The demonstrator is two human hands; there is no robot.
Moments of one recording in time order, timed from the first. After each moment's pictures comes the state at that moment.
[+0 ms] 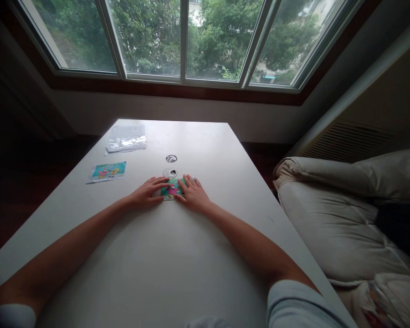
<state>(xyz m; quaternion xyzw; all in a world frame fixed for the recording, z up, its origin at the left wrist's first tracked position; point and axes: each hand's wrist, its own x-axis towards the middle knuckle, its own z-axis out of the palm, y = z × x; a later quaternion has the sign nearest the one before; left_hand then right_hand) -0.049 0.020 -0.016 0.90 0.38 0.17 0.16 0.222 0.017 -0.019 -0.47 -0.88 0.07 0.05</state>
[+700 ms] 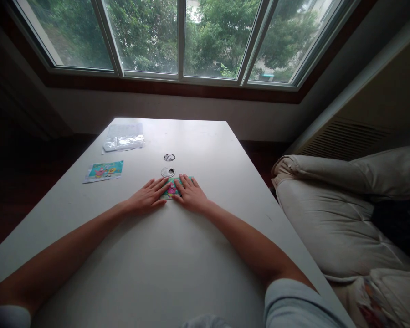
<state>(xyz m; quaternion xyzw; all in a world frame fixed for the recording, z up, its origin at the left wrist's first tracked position) -0.028 -0.003 -0.021 0.91 0.41 0.05 0.06 0.225 0.016 -0.020 -0.45 -0.89 0.07 0.02</state>
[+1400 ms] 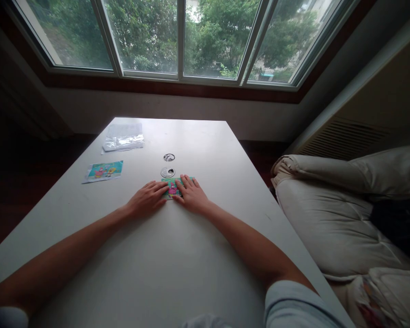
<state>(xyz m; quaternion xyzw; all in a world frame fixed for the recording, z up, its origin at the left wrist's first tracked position) -0.016 -0.017 -0.009 0.90 0.42 0.12 0.01 0.228 0.014 -0.020 -0.46 -0.89 0.06 0.03</state>
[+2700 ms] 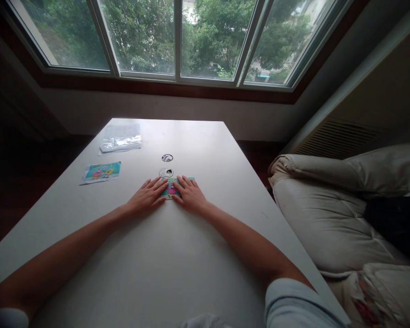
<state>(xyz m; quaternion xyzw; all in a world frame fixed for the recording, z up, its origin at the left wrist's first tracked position) -0.017 -0.006 -0.023 0.89 0.45 0.09 0.03 0.228 0.008 -0.016 -0.45 -0.89 0.05 0.07</state>
